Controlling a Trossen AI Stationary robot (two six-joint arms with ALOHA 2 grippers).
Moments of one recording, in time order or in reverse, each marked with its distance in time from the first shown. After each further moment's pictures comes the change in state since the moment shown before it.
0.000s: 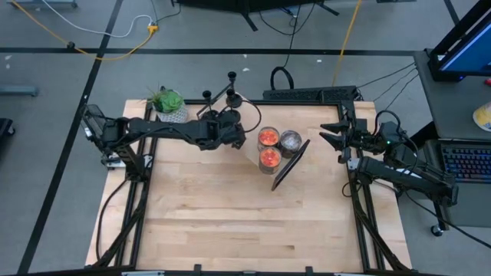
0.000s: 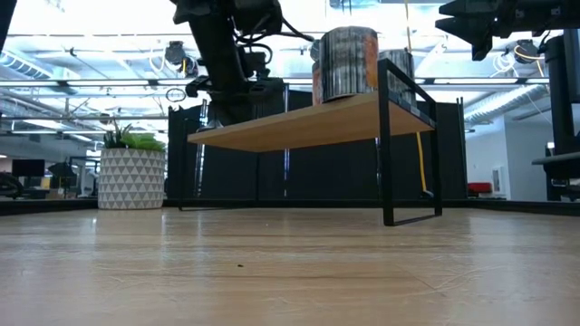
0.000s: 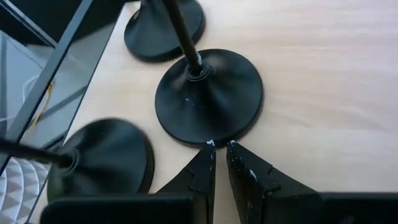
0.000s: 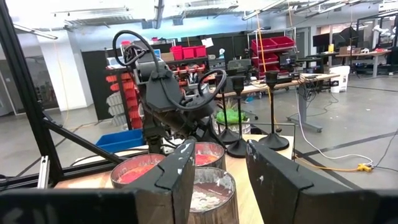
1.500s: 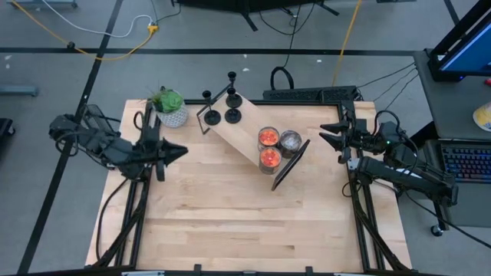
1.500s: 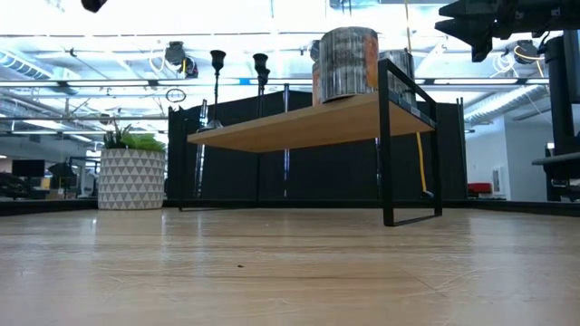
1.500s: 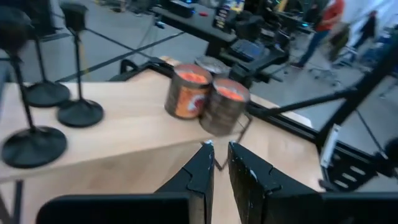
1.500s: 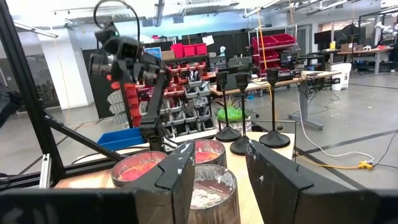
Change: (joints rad) left arm -0.585 -1.033 -0.410 0.195 0.033 0.110; right arm 0.000 0.000 0.000 -0.008 -0.004 0.003
